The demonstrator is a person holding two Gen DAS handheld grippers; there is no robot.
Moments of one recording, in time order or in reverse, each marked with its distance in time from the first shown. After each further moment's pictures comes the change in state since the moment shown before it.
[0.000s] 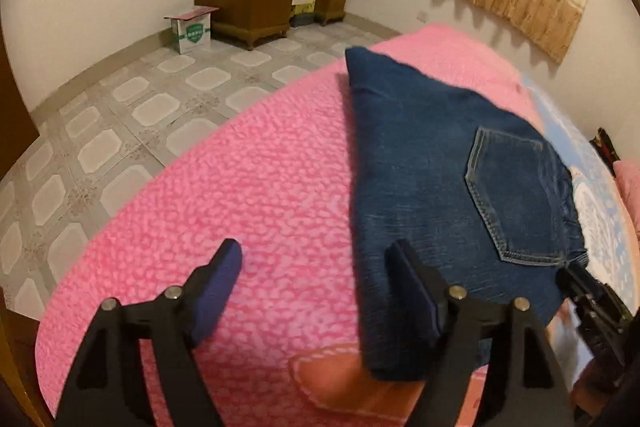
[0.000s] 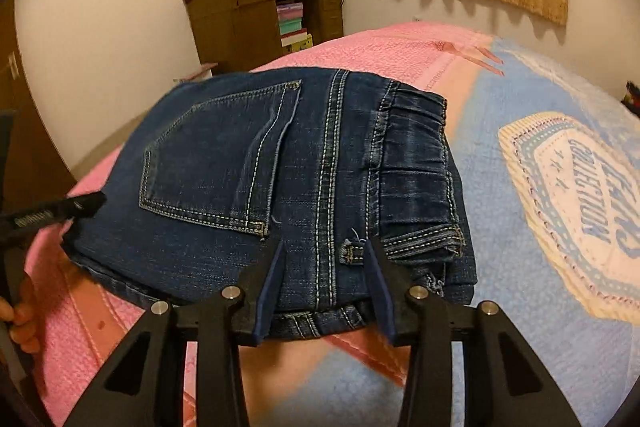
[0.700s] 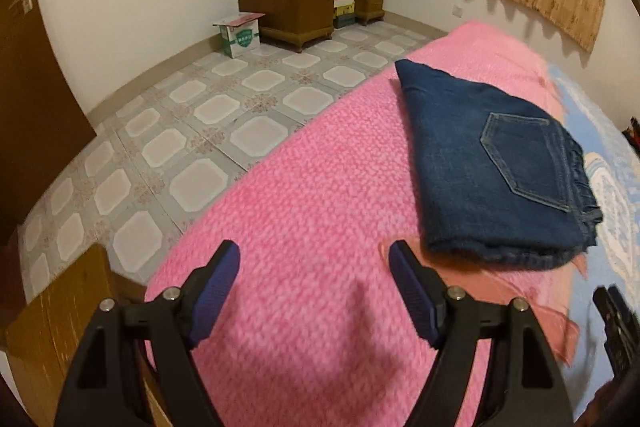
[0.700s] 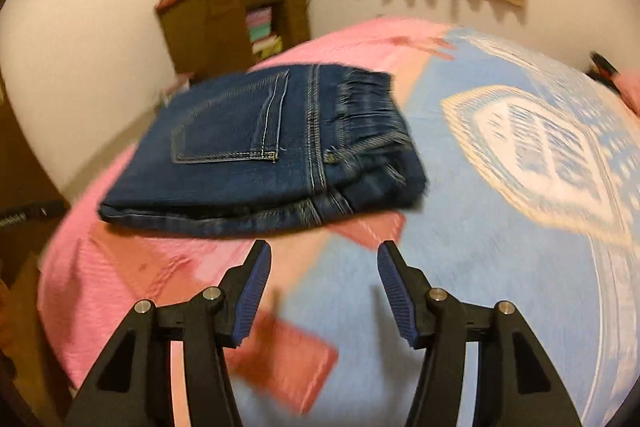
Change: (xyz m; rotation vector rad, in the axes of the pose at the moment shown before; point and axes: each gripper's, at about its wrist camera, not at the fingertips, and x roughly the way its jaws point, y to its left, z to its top) left arm -0.090 0.028 -0.035 -0.003 0.016 0.179; right arm -0.101 0.008 -0.045 0.154 -0.019 -0.068
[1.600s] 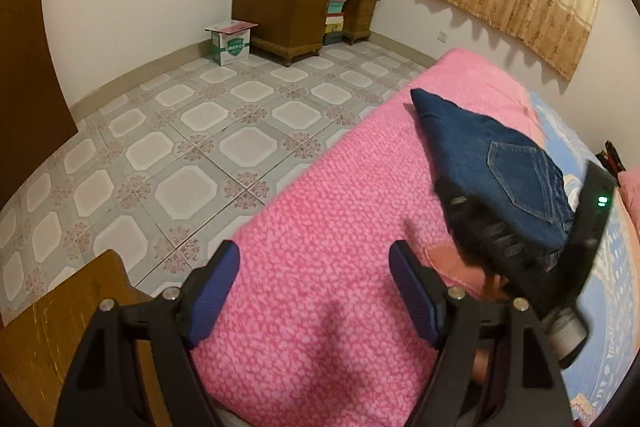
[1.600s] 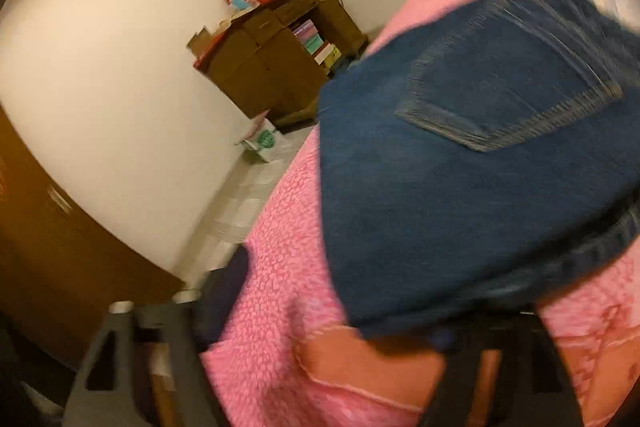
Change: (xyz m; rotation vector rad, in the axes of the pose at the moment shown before) left arm -0.004 0.070 0.005 -0.039 -0.063 -0.130; right arm 0.115 0.203 0.015 0.269 -0.018 0.326
